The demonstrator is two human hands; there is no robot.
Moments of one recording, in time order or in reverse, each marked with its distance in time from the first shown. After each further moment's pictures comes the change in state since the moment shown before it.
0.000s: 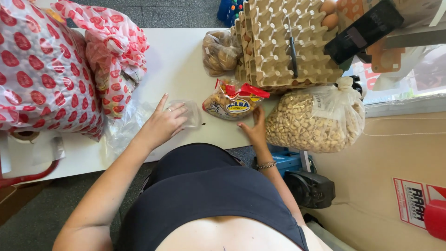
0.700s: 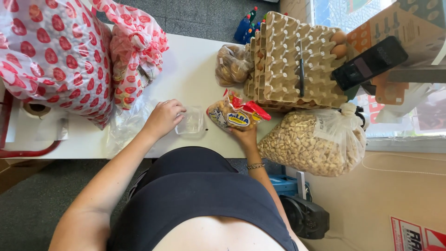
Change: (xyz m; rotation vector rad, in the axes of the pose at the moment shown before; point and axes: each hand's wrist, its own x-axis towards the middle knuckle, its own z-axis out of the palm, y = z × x) left_hand -0.005 -0.017 0.067 -0.417 0.085 -0.469; right_hand 0.034 0.025 0.040 0.118 -0.215 0.006
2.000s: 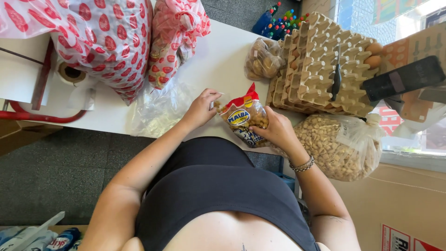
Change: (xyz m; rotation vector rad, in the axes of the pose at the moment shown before) left_hand -0.005 0.039 0.009 -0.569 0.070 -0.204; right_hand 0.014 -0.196 0.005 -1.088 -0.595 0.123
